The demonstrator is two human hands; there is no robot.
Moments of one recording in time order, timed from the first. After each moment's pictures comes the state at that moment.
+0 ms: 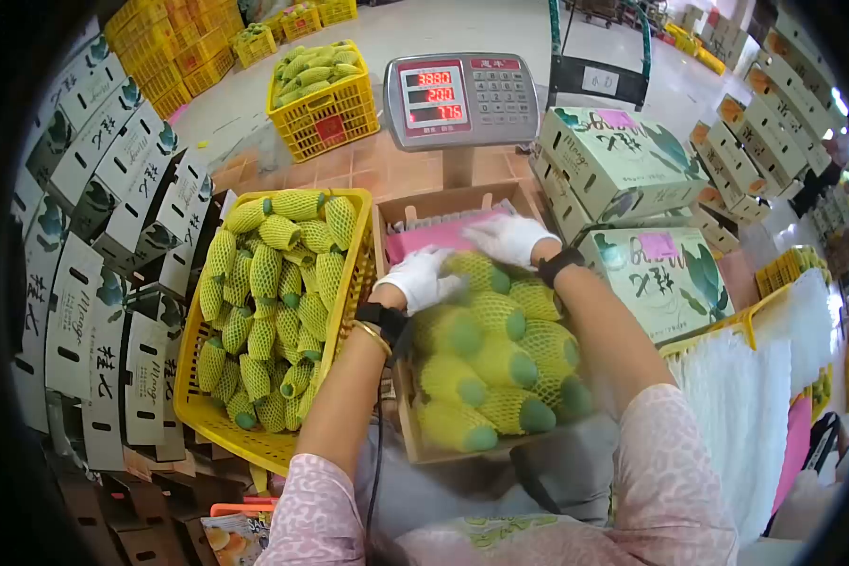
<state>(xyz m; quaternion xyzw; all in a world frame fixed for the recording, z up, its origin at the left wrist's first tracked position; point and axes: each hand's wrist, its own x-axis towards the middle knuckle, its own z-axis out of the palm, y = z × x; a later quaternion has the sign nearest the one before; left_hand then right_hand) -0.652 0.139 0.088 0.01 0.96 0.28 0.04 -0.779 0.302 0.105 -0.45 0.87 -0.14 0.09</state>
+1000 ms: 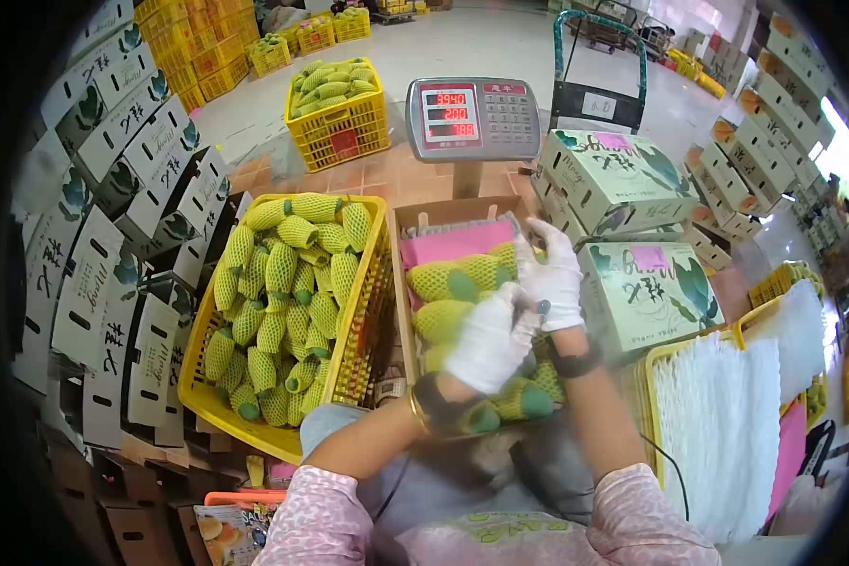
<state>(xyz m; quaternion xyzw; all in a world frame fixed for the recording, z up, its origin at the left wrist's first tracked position) -0.565 0.262 0.160 0.02 0.78 0.59 -0.21 -0.671 0.333 0.147 -0.19 0.83 -0.49 -0.19</state>
